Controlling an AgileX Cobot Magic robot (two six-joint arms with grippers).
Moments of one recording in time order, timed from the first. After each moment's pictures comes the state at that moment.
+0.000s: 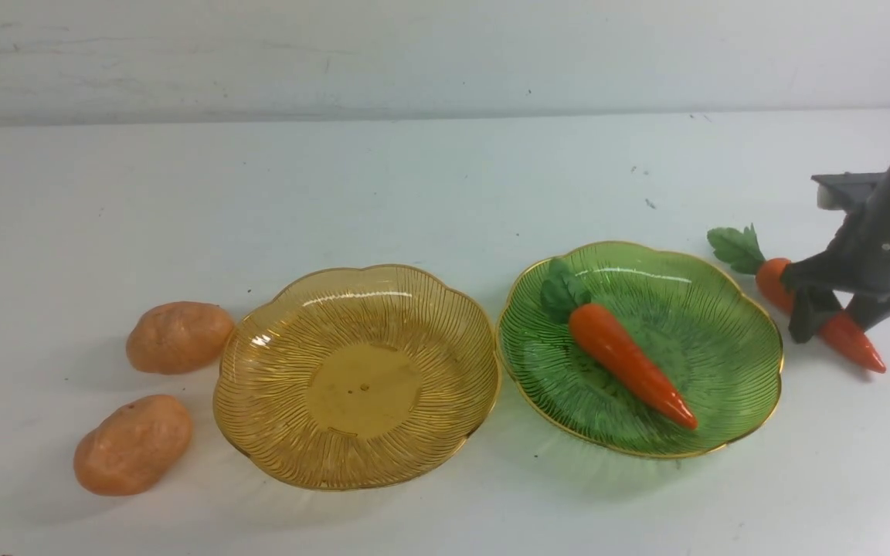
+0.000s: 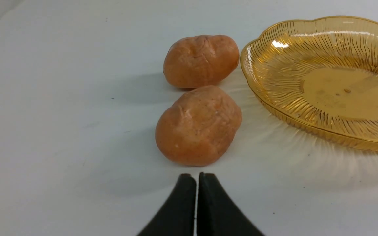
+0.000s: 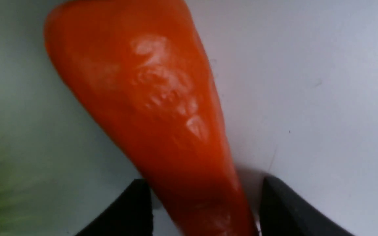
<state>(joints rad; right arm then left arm) -0.08 2.26 -1.75 0.11 1.20 -0.24 -0.05 -0.01 0.03 0.03 0.38 -0.05</state>
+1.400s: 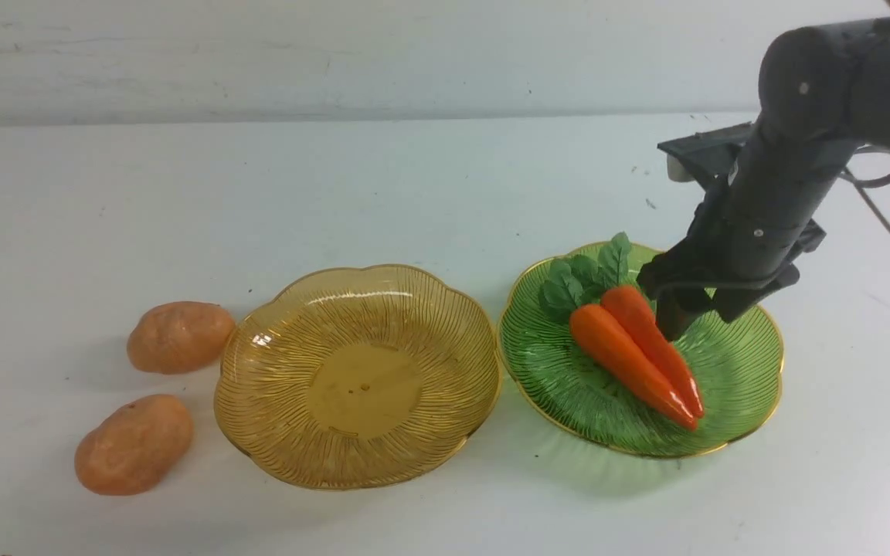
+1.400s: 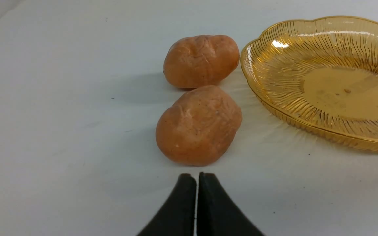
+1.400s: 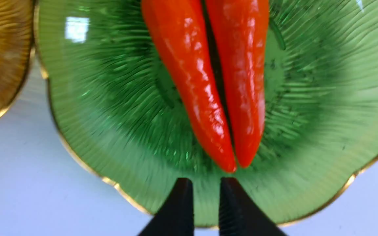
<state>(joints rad) 0.30 1.74 -1.45 0.16 1.22 -0.05 -0.05 -0.01 0.03 0.03 0.38 -0.05</state>
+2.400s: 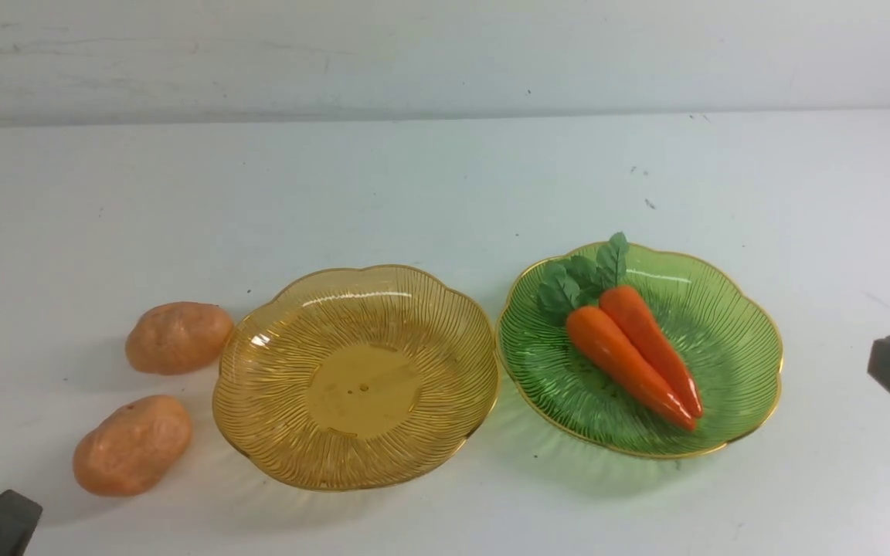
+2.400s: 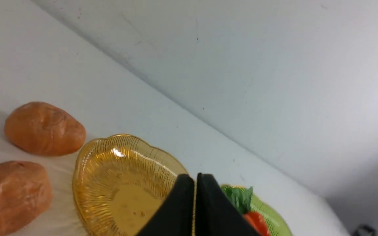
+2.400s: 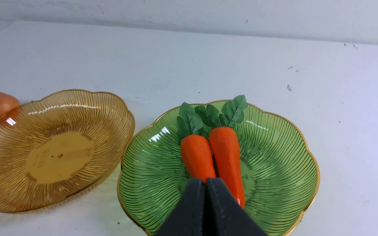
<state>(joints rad) 0.30 0.65 -0.42 0.40 0.30 -0.29 -0.05 0.12 -0.26 -0.54 0.36 -0.21</state>
